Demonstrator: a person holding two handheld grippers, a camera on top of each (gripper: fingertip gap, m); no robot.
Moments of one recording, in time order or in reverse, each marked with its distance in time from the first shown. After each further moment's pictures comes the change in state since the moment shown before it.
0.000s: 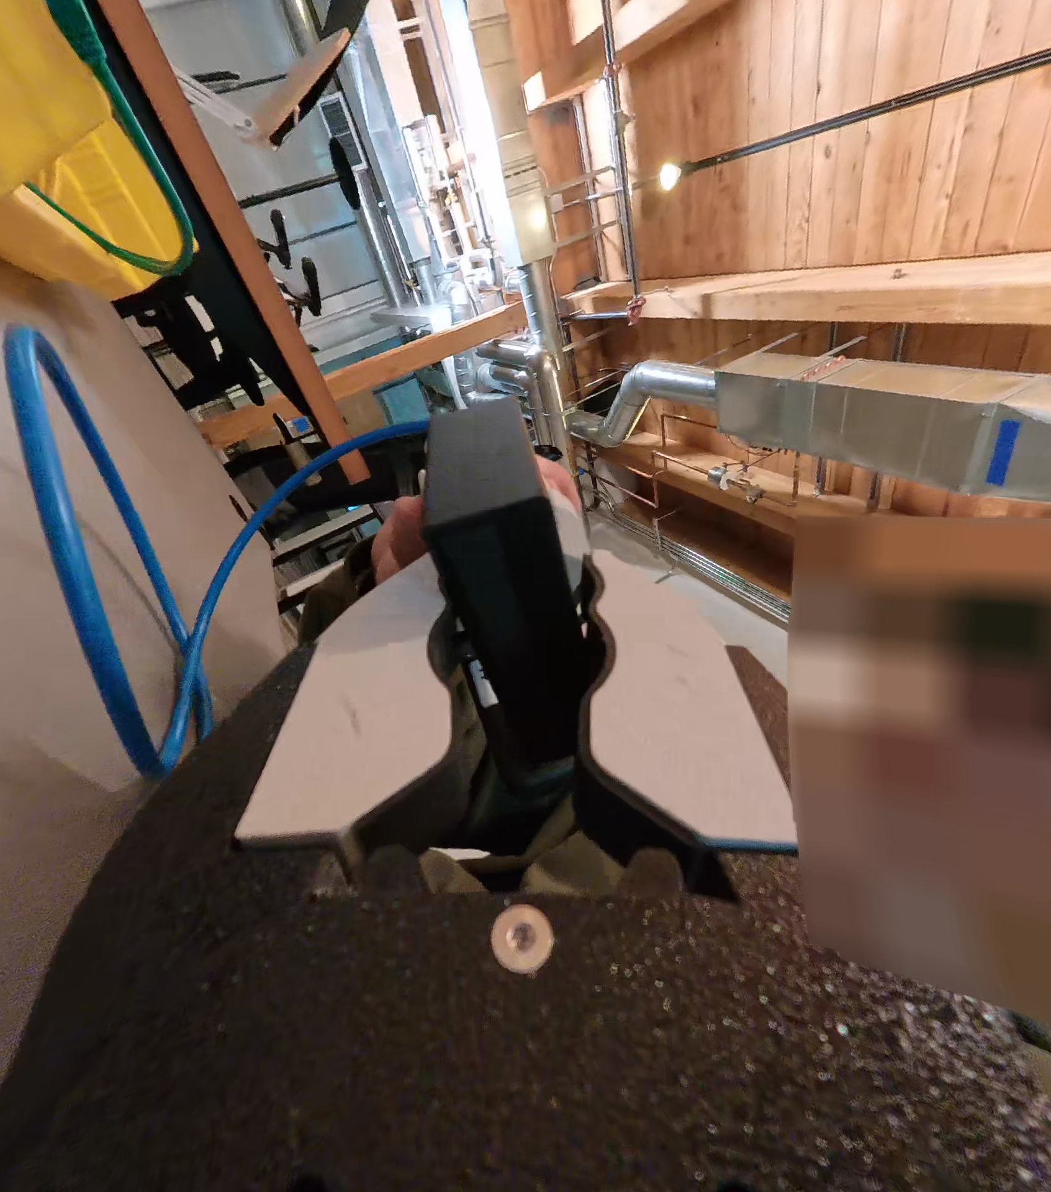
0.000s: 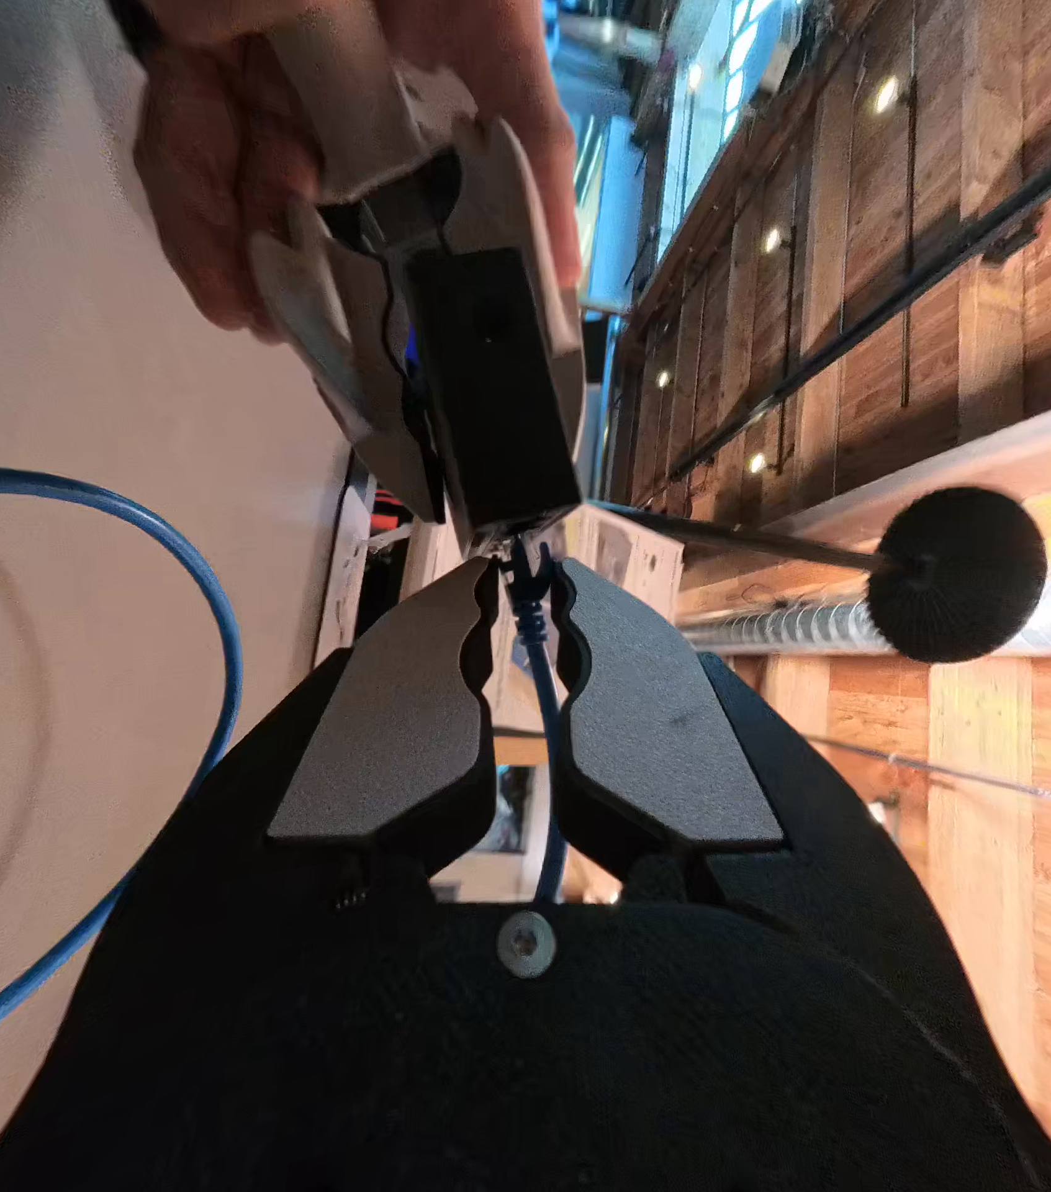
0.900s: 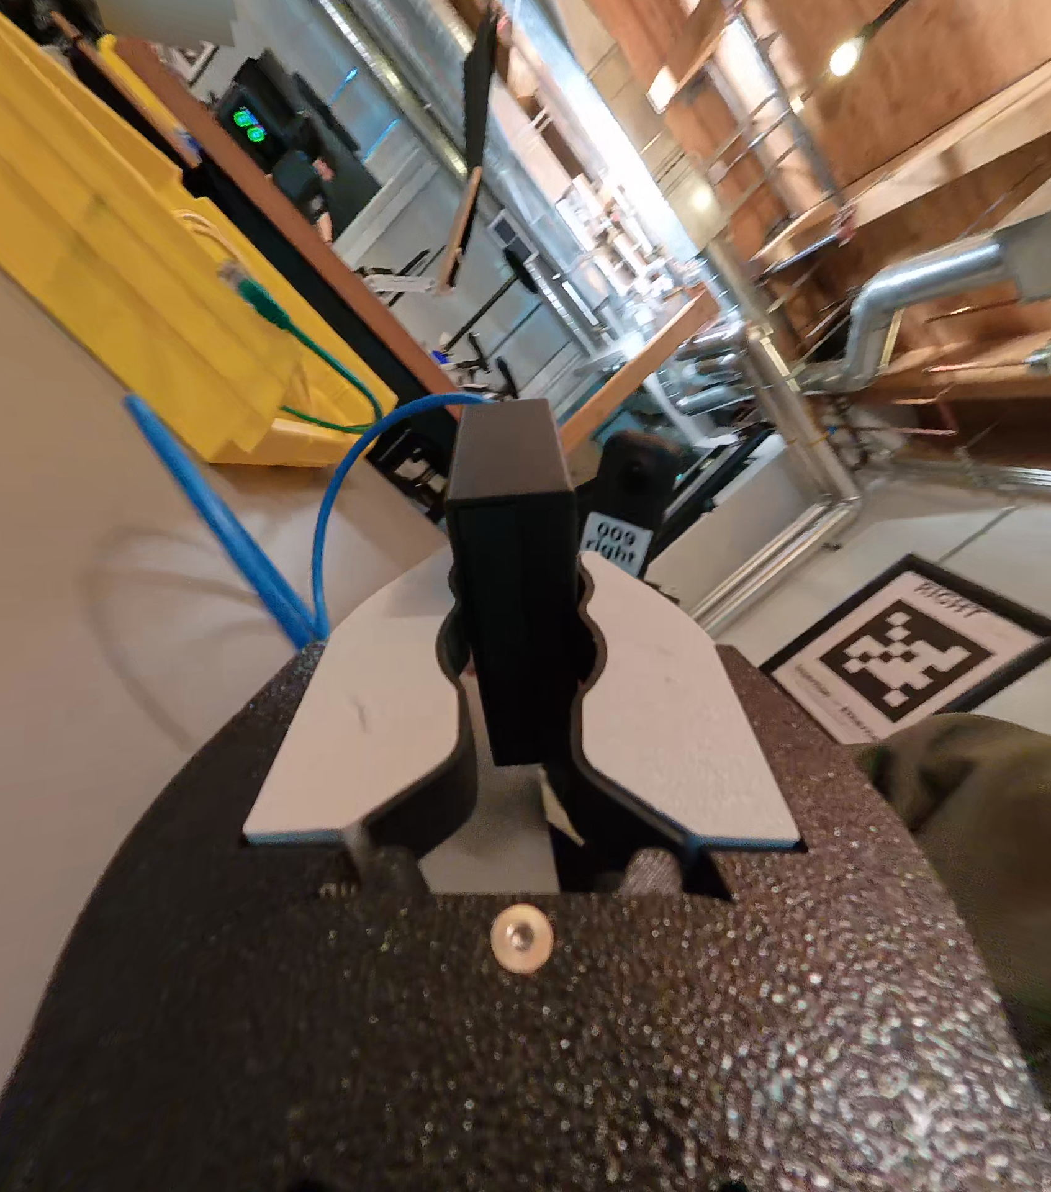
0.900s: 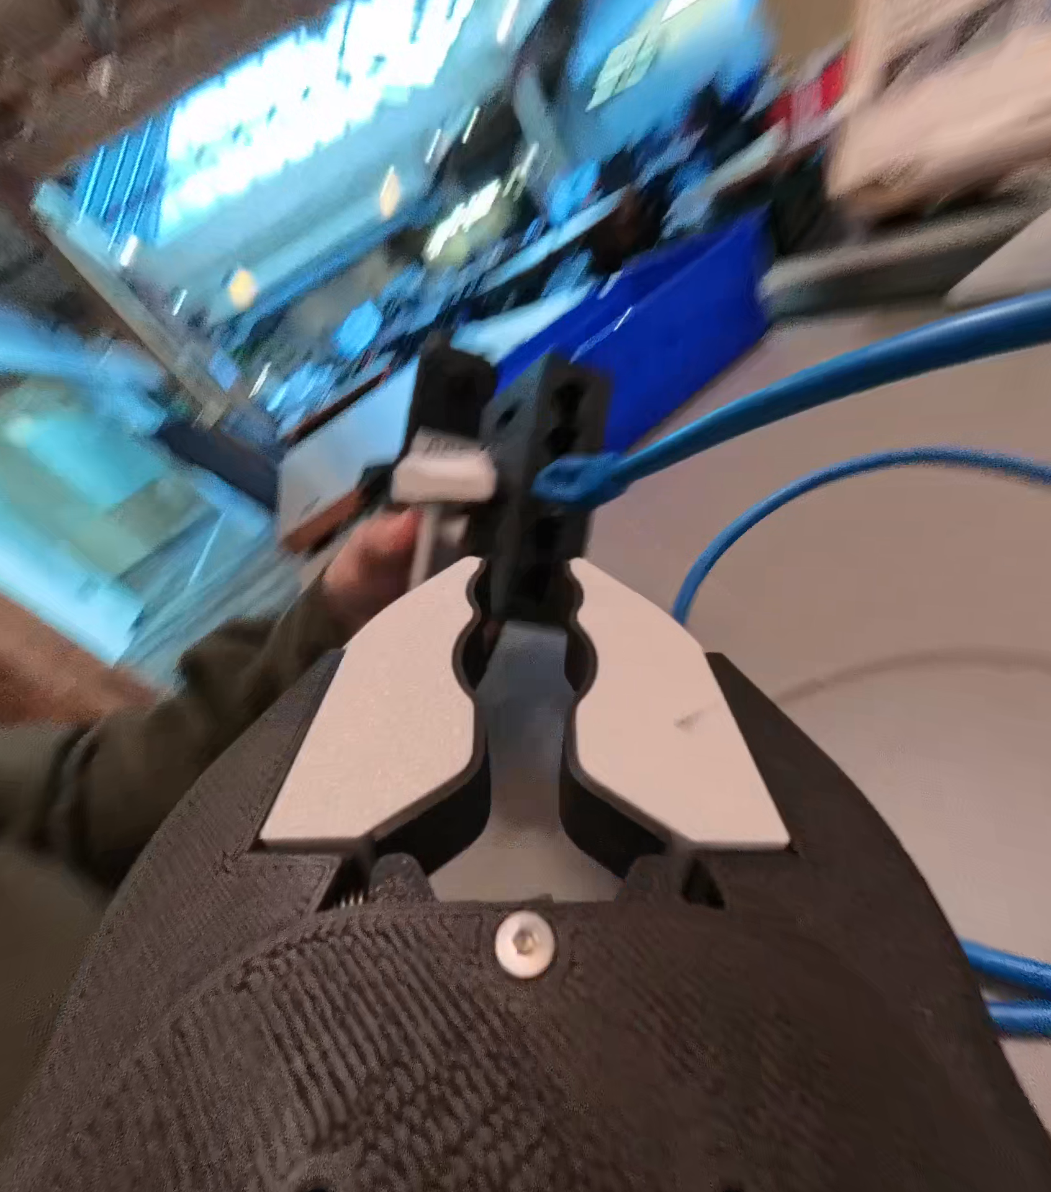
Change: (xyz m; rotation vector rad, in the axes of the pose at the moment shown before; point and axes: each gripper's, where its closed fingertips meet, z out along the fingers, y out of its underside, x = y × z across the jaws) left arm -0.018 -0.012 -0.005 0.028 -0.297 0.481; right arm -0.027 -0.013 -0.012 0.219 -0.476 2.221
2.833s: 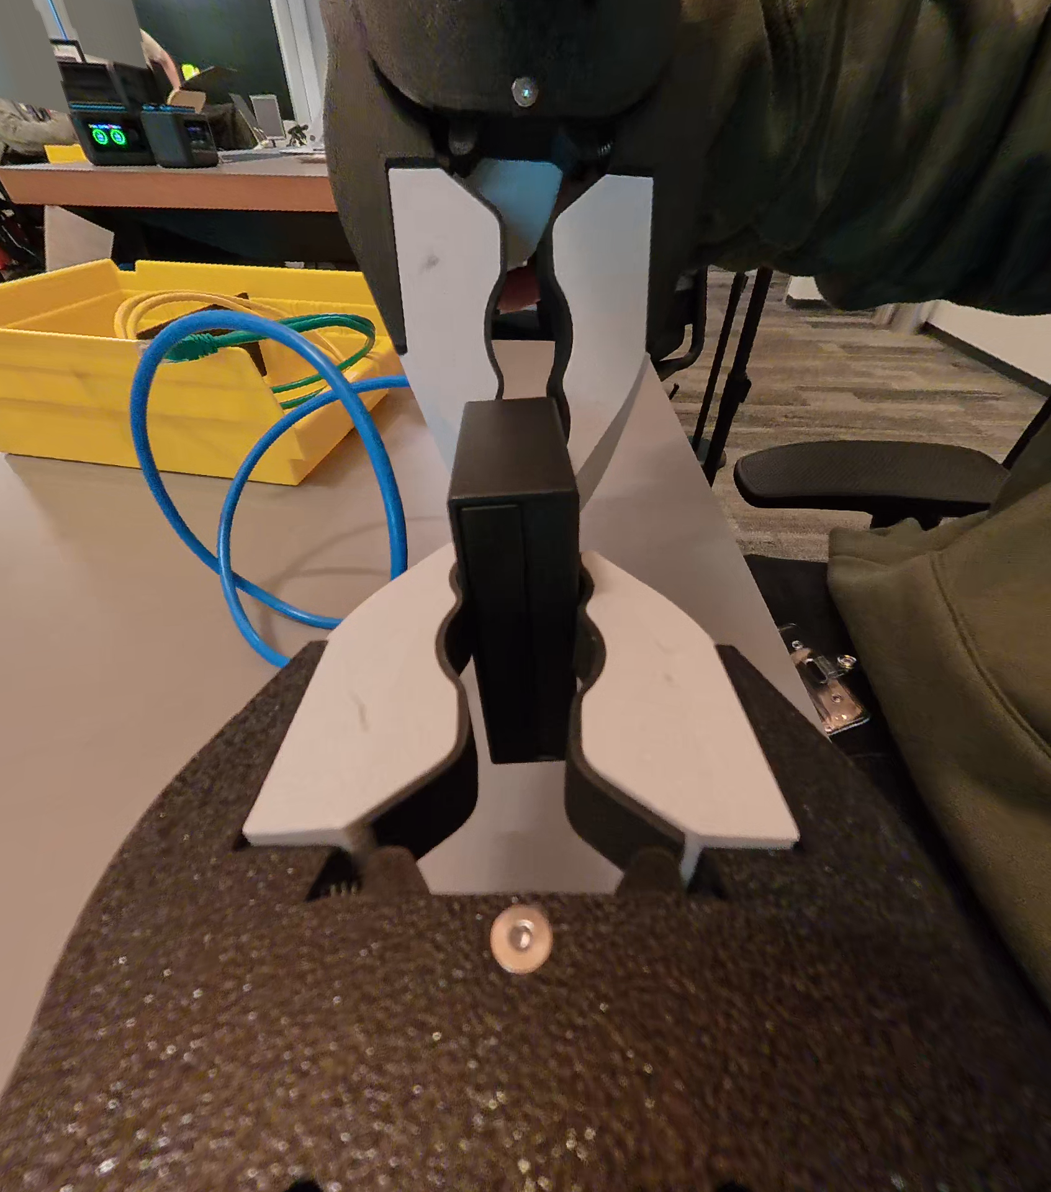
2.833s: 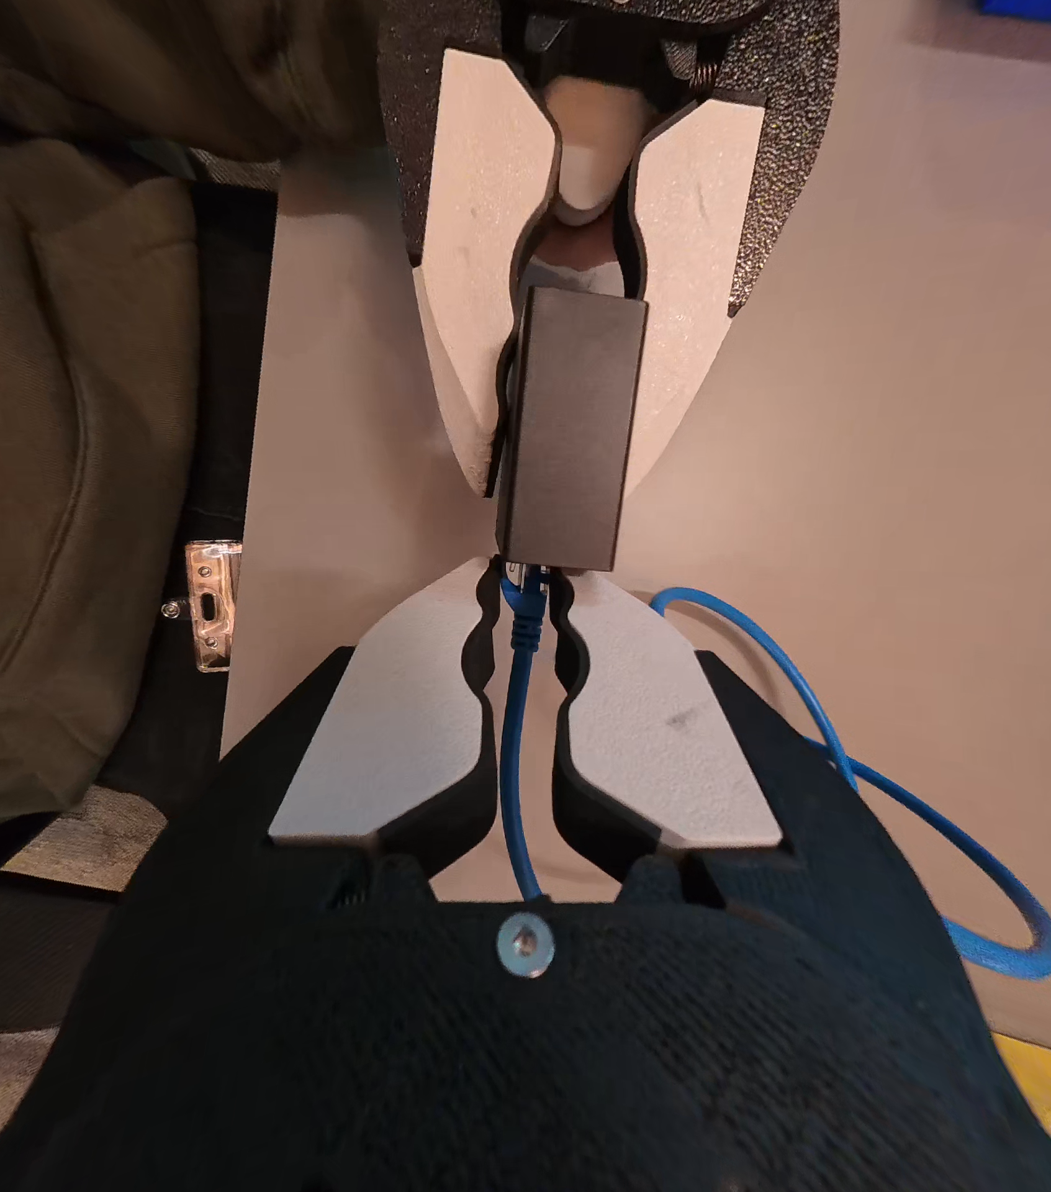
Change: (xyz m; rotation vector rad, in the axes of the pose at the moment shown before) left arm 0.011 0.045 -0.007 -0.398 -0.075 0.809; right arm -0.006 0.029 -0.012 -1.124 -0.275 -0.806
